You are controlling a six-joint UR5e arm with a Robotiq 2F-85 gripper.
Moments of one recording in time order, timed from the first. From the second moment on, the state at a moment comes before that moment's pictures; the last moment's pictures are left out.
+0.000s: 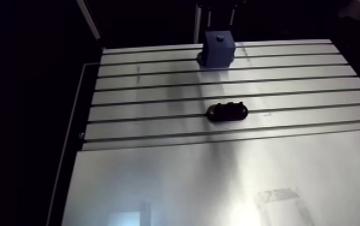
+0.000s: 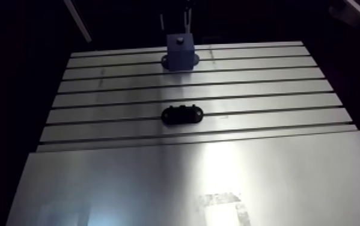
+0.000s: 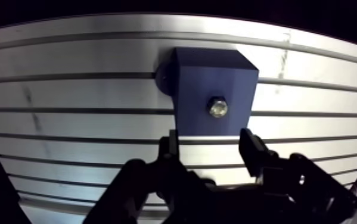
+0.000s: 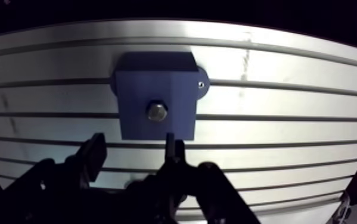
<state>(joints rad) -0.10 -0.98 1.32 -1.75 -1.62 -1.70</state>
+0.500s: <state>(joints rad) -0.12 -0.96 1.30 -1.74 -1.62 -1.71</state>
